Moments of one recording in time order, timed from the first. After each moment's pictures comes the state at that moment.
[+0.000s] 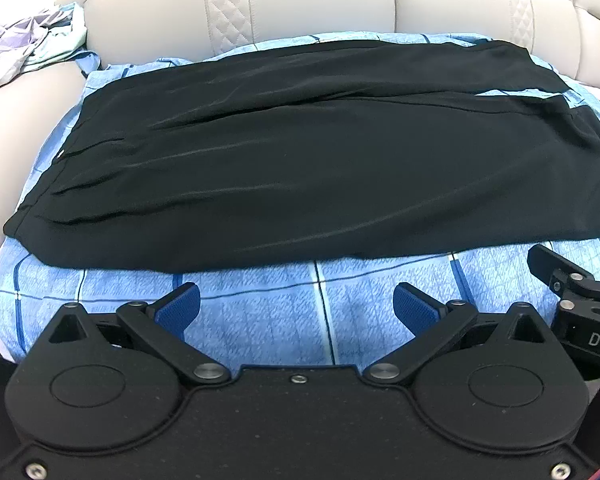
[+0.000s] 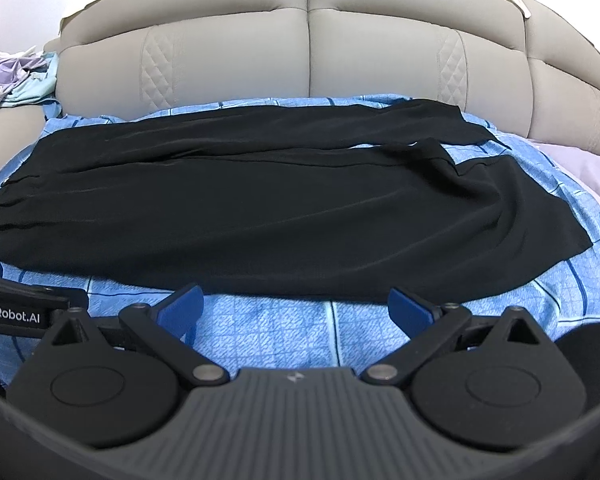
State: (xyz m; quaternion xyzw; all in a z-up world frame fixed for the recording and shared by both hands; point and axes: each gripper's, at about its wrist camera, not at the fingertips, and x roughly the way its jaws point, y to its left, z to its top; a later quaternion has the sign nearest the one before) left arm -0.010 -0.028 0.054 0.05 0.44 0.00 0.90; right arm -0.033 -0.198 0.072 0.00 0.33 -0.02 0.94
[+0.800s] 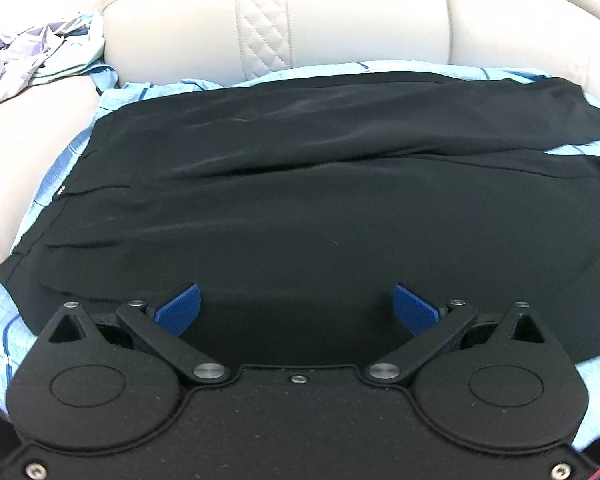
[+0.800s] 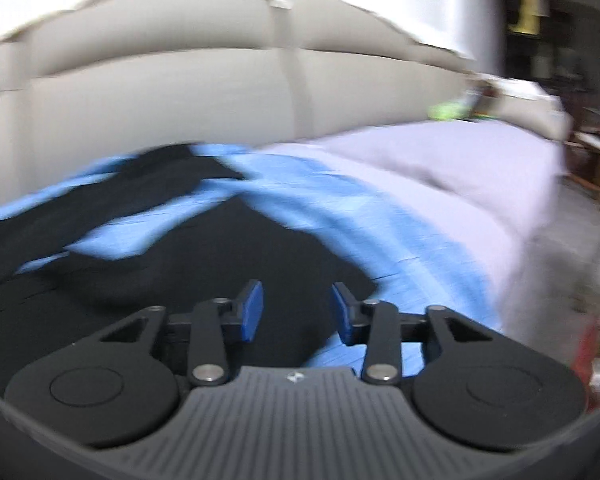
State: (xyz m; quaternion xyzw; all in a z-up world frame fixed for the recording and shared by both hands) left arm 0.090 -0.004 0.036 0.04 0.41 0.06 0.91; right arm 0.028 -0.425 0.069 0.08 0.26 -0.36 0.89
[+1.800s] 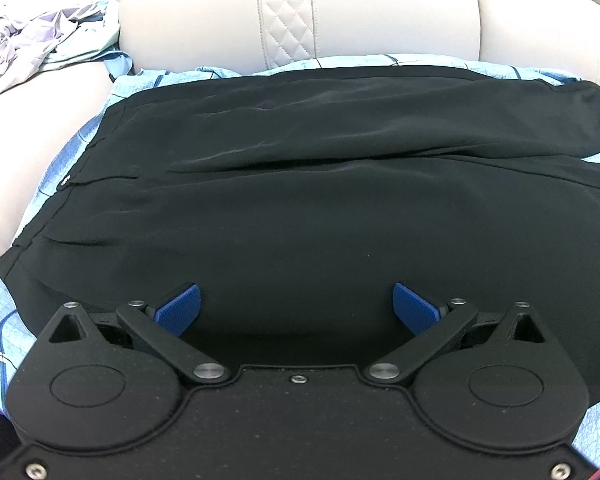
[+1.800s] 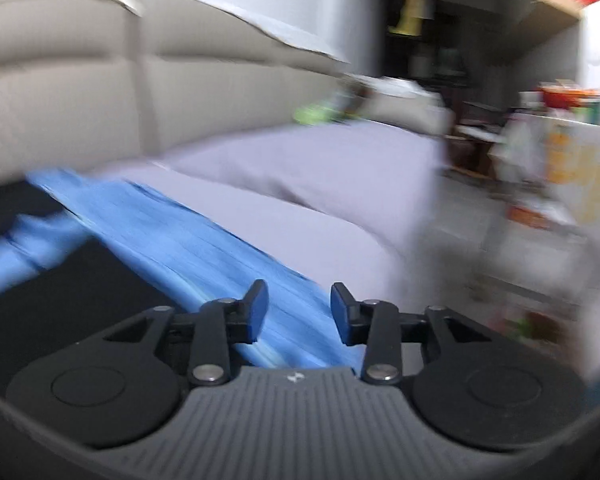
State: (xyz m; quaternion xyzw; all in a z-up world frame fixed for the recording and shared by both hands) left arm 0.109 0.002 0.019 0.04 0.41 0.09 0.91; right arm 0.032 -0.491 0.069 0.08 0.22 -0.48 0.85
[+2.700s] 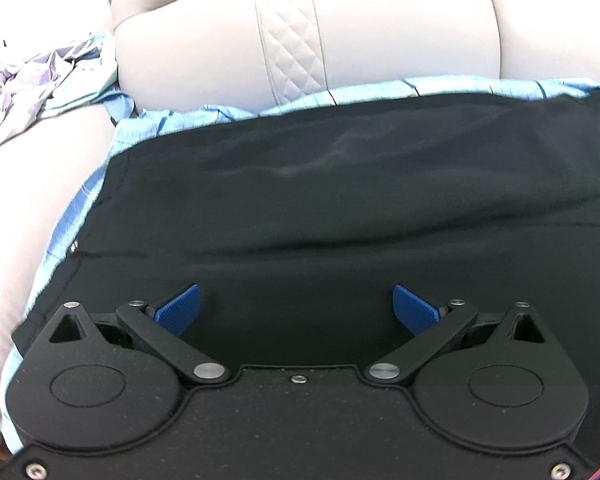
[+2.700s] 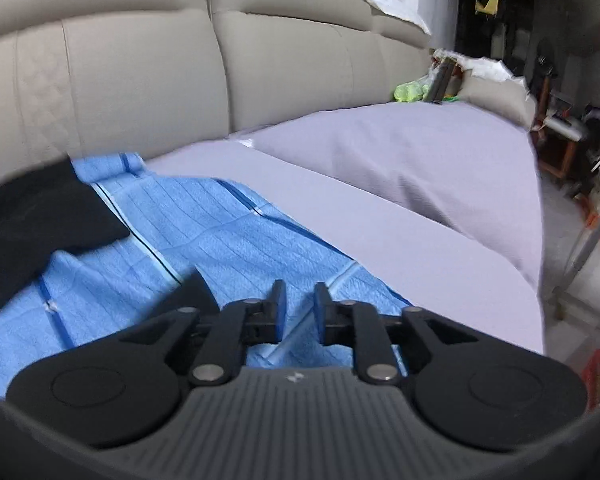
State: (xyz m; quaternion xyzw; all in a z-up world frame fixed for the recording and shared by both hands) left arm 0.170 0.012 0.041 0.07 0.39 0.10 0.91; right arm 0.167 -0.556 0.057 0.10 0.29 -0.40 0.86
